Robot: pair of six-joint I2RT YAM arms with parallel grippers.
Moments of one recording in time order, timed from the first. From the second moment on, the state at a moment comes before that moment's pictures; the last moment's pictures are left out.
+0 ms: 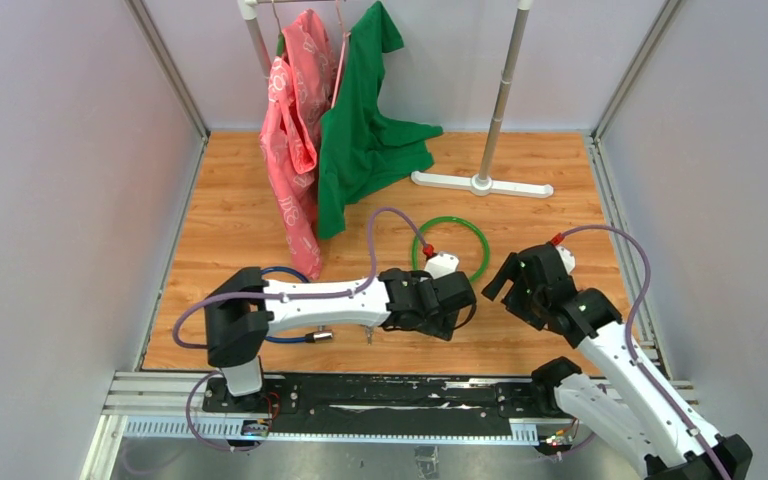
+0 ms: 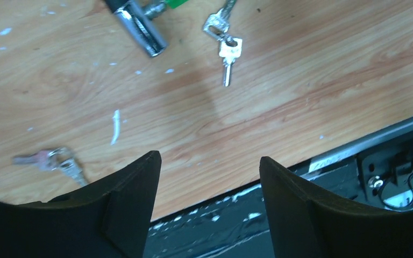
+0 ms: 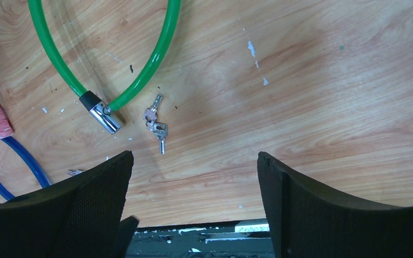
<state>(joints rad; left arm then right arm) -1.28 1.73 1.33 -0.72 -0.34 -0.86 0.45 0.72 0.65 -0.85 0.17 0.92</state>
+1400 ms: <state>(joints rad) -1.20 2.12 1.57 -0.64 -0.40 -0.98 0.45 0.71 0.60 -0.85 0.20 0.87</state>
